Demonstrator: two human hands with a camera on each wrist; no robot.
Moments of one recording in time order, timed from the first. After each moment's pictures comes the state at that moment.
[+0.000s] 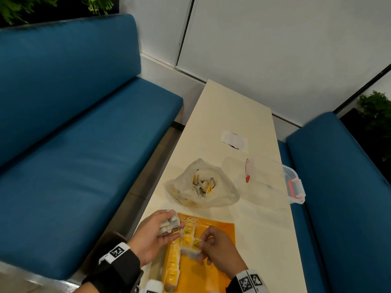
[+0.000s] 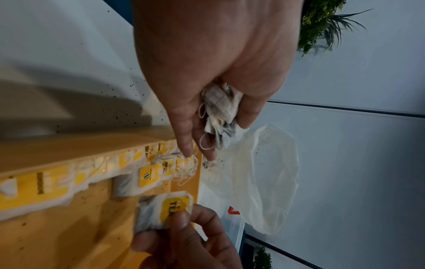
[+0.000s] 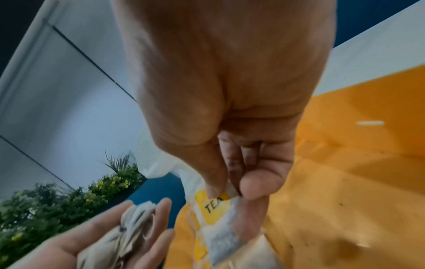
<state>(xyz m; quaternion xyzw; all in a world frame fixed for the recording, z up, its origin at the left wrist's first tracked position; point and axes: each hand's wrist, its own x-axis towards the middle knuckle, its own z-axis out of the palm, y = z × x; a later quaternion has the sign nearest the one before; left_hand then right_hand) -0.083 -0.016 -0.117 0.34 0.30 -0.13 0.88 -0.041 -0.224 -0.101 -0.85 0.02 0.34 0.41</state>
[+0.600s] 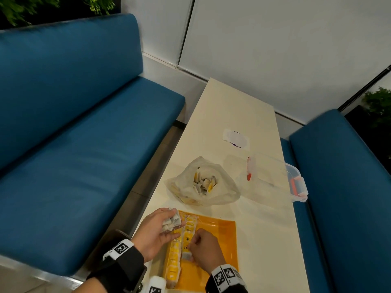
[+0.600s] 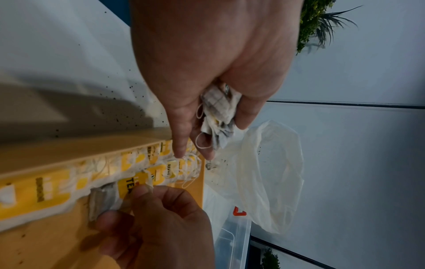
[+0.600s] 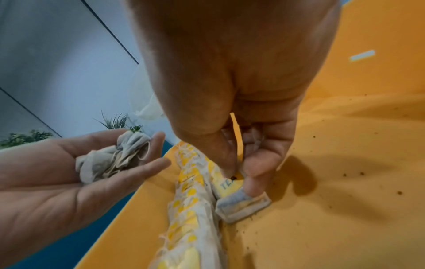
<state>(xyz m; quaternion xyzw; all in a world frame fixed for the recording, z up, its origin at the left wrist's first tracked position) -0.082 -0.021 -0.121 0.38 0.32 -0.12 0.86 -0.049 -0.198 -0.152 -0.92 0.03 0.27 0.29</state>
